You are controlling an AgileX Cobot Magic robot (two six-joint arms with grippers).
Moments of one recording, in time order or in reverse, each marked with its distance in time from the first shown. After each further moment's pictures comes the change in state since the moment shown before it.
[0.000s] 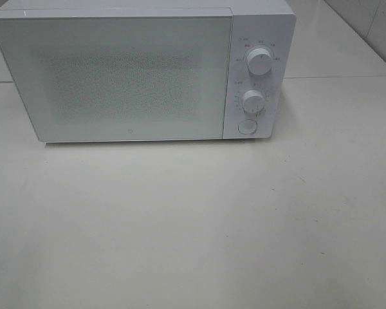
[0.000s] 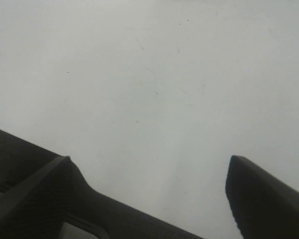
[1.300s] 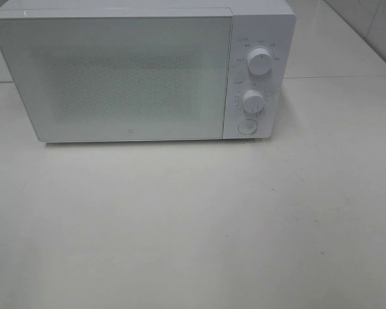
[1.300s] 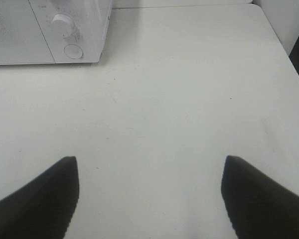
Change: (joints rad) left arm 0.000 0.000 0.000 0.000 0.000 0.000; right arm -0.384 -0.581 0.182 0.074 -0.002 0.001
